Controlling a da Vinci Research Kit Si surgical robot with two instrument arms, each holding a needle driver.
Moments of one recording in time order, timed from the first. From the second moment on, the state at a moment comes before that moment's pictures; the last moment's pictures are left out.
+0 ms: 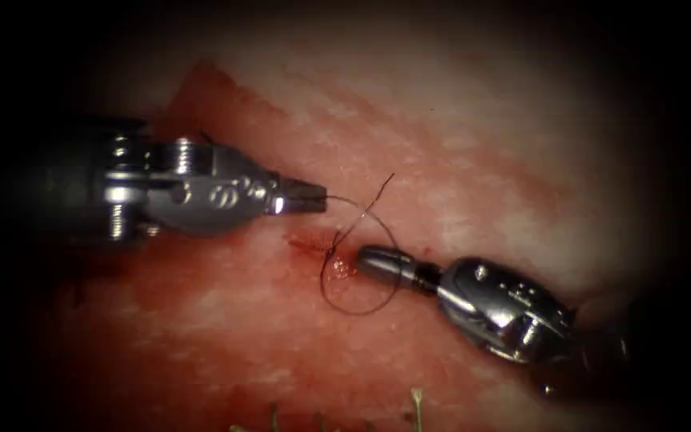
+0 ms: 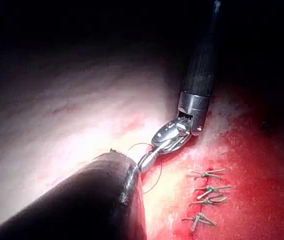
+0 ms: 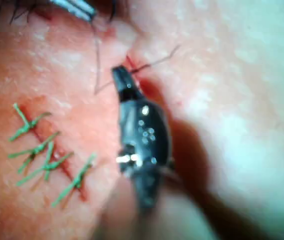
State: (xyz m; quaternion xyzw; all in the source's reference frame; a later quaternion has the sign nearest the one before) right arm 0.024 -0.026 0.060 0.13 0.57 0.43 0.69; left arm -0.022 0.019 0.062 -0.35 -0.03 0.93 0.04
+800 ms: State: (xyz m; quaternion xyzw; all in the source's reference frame) right arm 0.025 -0.026 0.058 0.13 0.63 0.42 0.64; left arm -0.024 0.017 0.073 -0.33 -0.04 0.94 0.05
